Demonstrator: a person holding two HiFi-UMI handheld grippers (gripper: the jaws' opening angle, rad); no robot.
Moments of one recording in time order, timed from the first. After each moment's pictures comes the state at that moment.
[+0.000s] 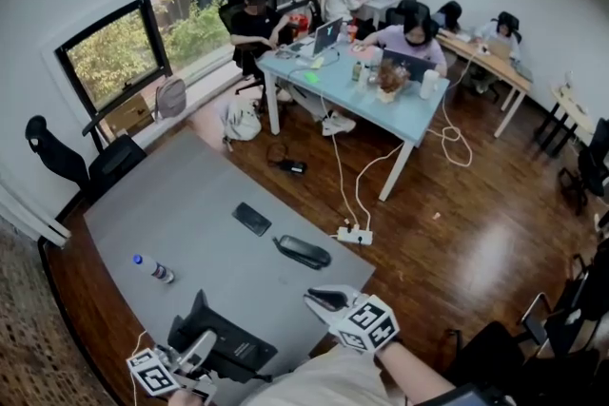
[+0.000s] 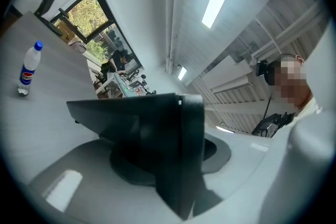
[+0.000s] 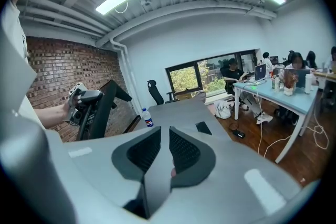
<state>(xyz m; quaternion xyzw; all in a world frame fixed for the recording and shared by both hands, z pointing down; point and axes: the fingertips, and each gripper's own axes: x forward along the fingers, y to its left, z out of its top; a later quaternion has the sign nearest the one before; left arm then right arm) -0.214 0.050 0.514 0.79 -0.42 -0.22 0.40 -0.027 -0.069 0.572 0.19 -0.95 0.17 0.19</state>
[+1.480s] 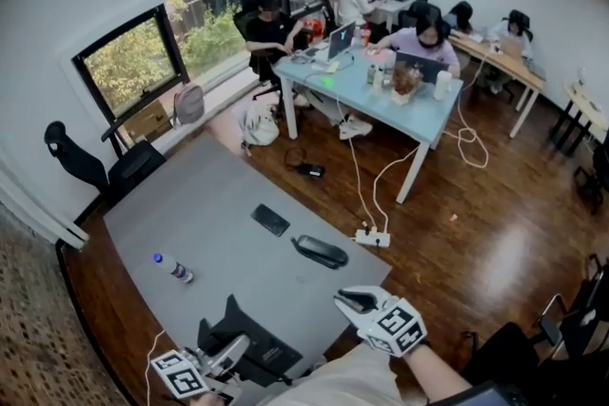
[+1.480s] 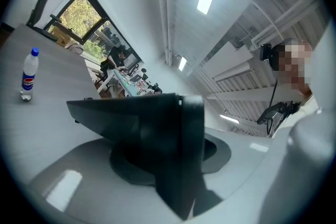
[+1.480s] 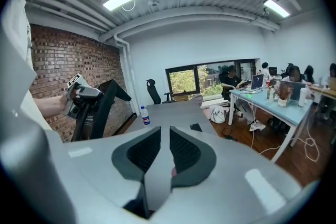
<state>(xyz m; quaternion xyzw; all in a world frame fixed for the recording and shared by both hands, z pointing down) -0.177 0.066 0.516 0.80 -0.43 -0.15 0.39 0.000 -0.053 0.552 0.19 -0.95 0.12 0.20</state>
